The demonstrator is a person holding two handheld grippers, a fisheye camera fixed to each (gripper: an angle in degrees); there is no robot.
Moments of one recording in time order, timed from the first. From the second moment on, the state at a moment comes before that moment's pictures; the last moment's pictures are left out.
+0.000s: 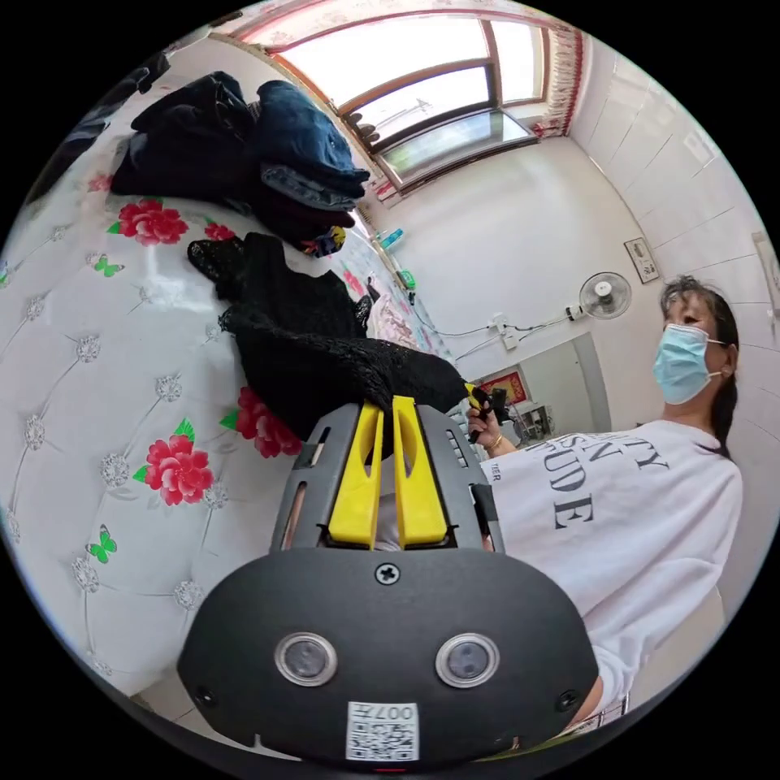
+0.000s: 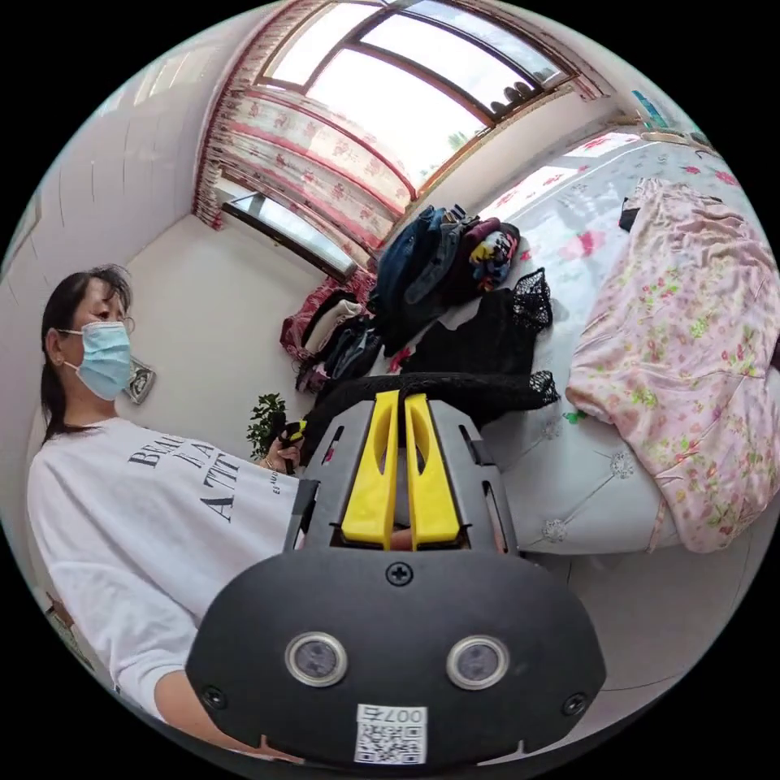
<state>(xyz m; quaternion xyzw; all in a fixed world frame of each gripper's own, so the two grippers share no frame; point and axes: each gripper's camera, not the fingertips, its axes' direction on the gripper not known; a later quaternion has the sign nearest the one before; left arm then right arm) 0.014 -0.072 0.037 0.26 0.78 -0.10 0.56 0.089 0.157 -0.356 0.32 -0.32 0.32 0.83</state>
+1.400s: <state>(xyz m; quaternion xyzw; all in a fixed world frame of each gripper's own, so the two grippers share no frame) -0.013 -0.043 0.087 0.15 0.79 -0.21 0.56 0.087 0.209 -0.336 0.18 -0.36 0.30 0.87</state>
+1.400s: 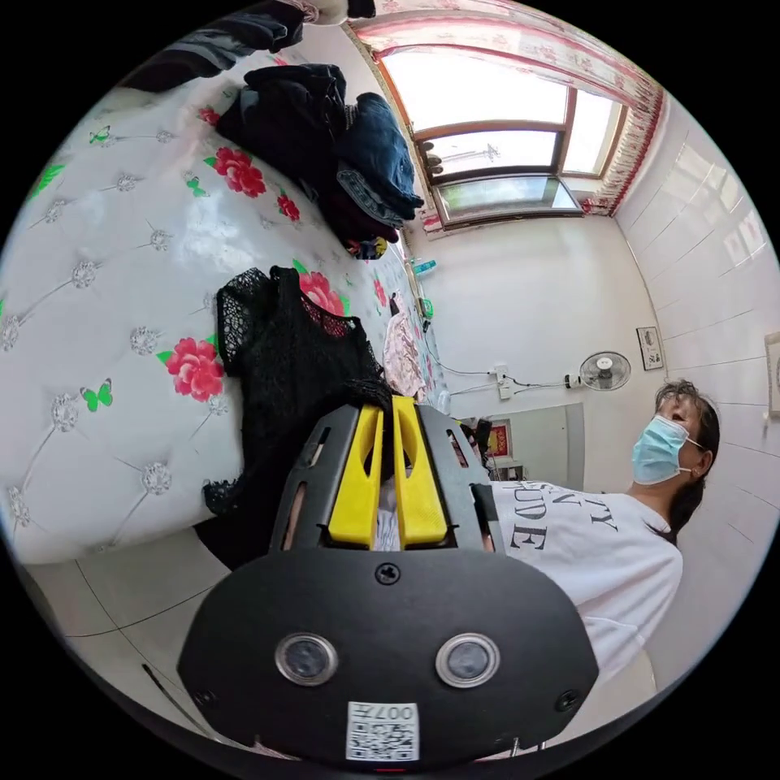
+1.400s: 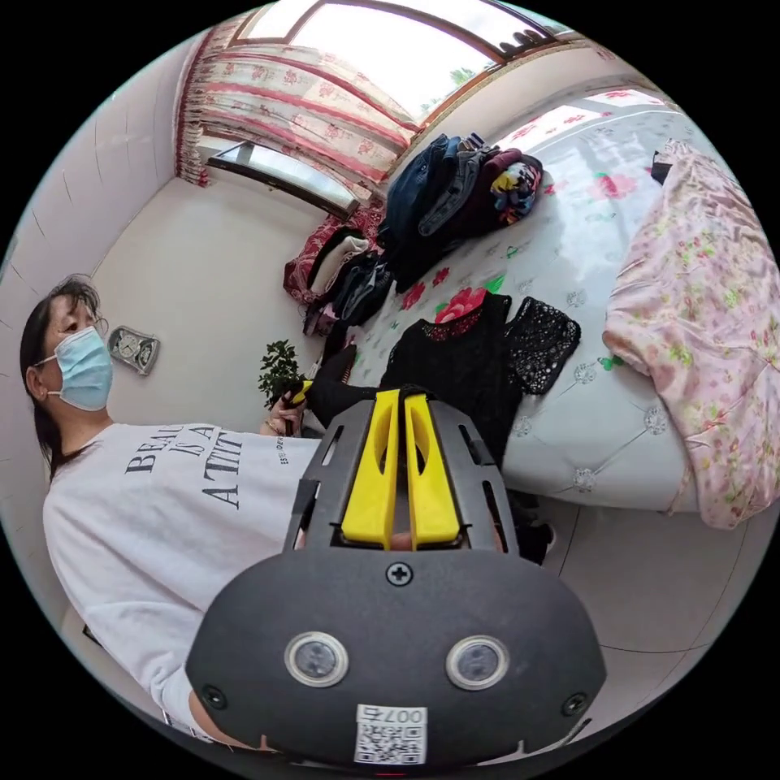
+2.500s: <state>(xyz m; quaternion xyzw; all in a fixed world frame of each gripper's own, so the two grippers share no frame) 0.111 -0.112 0.108 0.02 0.51 -0.35 0.78 0.130 0.327 -0.078 0.15 -0.30 0.57 0.75</state>
